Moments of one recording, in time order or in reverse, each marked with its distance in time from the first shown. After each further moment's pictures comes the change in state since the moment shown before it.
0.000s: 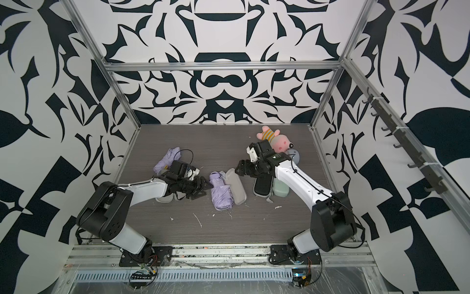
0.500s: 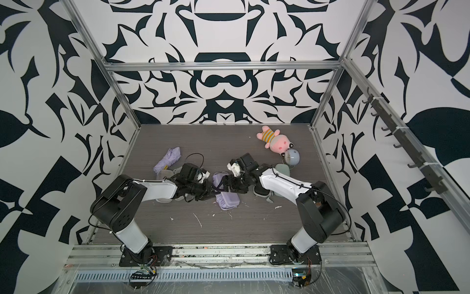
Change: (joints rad) left arm -0.093 0.113 0.009 0.191 0.043 -0.069; right arm 0.217 0.111 -0.075 0.248 -0.195 0.135
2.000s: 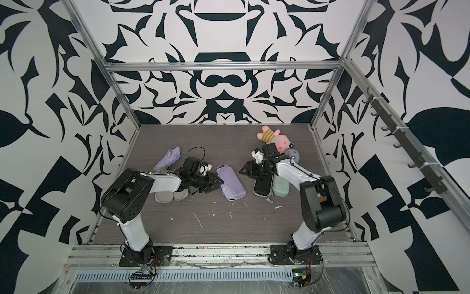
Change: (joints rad) left arm 0.040 0.094 0.124 0.018 -0.011 -0.008; right arm -0.370 0.085 0.005 -0.044 -0.040 -0.105
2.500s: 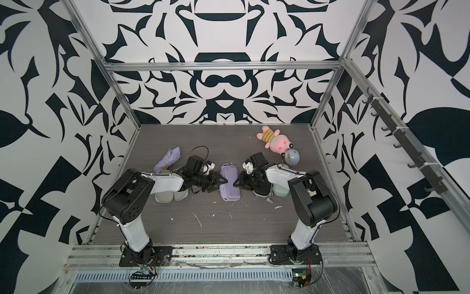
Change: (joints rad) left arm -0.049 -0.006 0.032 0.005 -0.017 -0.037; right arm 0.143 0.028 -0.072 0.109 0.019 0.133
